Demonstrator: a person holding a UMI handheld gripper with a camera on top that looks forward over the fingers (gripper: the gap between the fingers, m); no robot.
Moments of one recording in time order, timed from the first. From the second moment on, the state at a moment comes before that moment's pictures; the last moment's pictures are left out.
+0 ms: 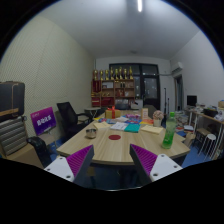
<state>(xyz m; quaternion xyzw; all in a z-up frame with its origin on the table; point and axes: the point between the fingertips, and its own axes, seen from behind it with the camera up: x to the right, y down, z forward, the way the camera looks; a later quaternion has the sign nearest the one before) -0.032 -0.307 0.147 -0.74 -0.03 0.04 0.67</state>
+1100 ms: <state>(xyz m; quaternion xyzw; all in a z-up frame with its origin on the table) 0.298 -0.005 0.092 -0.72 0.09 -0.11 0.68</state>
